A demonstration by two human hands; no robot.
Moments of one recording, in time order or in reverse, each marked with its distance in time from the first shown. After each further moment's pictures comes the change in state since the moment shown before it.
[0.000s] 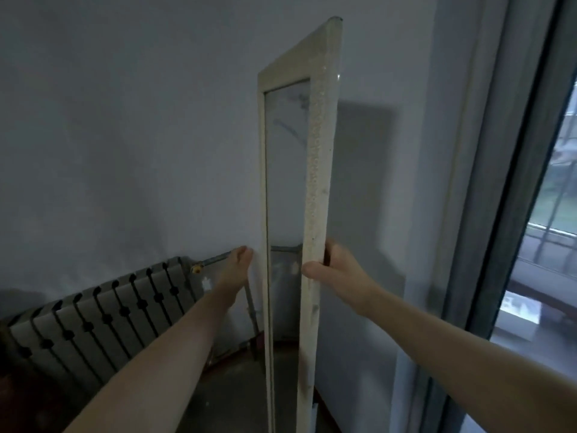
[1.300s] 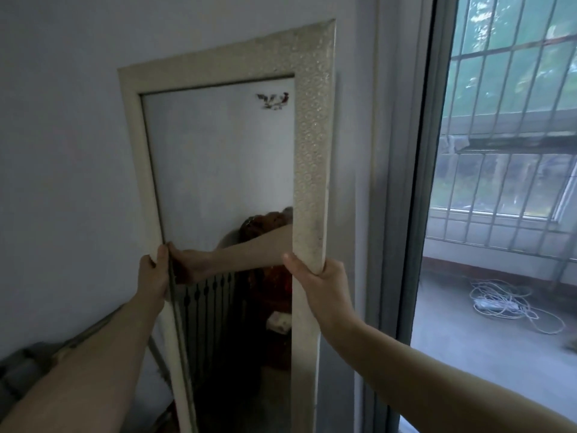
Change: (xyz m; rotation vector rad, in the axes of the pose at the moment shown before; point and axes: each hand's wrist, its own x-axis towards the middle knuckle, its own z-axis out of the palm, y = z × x) left_hand 0.163 0.006 0.030 -0.128 -0.007 0.048; right_hand 0.021 0.029 0.023 0.166 0.896 0.058
